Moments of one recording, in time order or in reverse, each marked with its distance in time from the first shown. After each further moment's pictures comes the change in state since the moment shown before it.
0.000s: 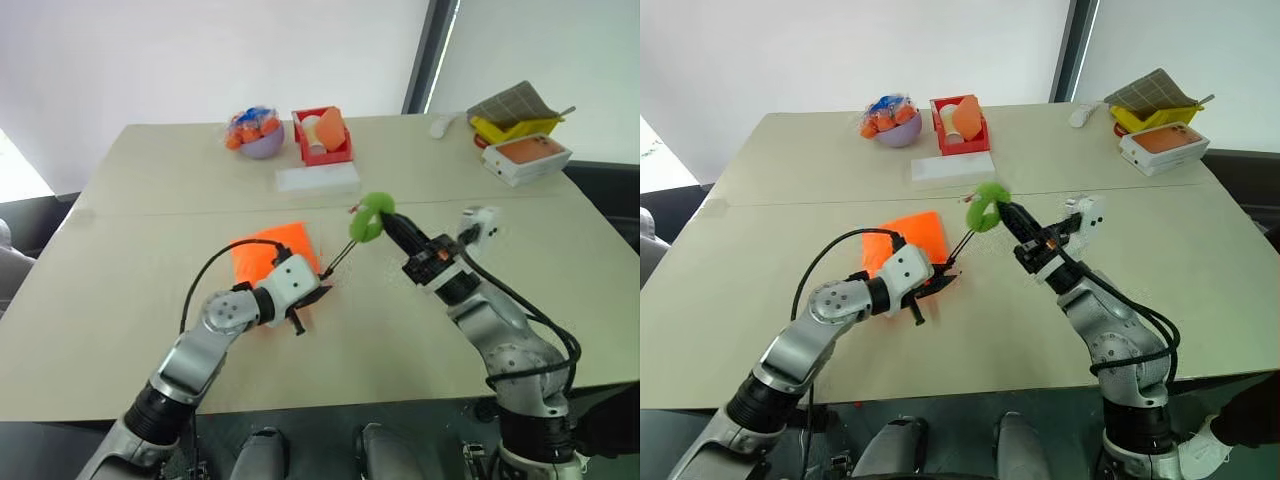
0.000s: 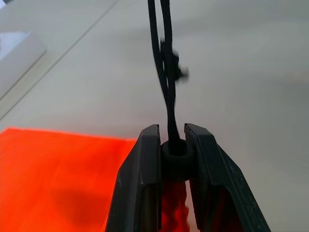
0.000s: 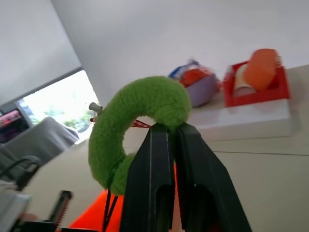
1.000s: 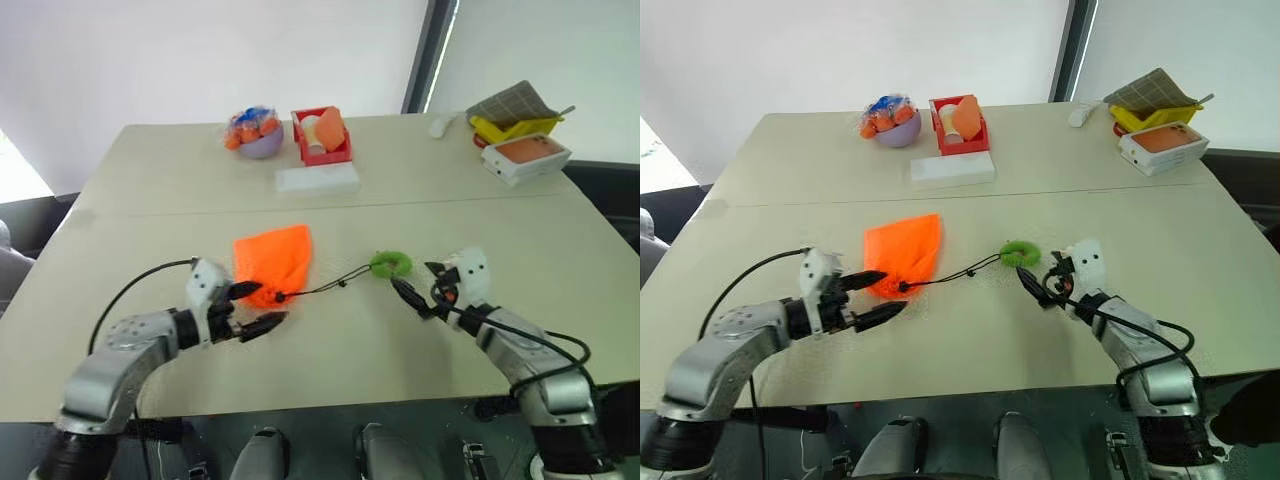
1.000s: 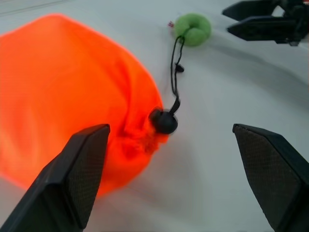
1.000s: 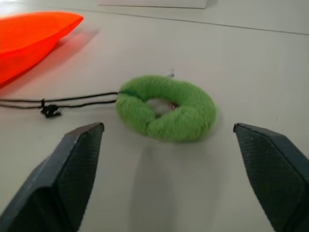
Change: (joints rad) left arm 0.263 0.137 0.458 -0.106 -0.542 0.274 -0.132; right arm 0.197 -0.242 0.034 0.084 -0.251 0.016 0.198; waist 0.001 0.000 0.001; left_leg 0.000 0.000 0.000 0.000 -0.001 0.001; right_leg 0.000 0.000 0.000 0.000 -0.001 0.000
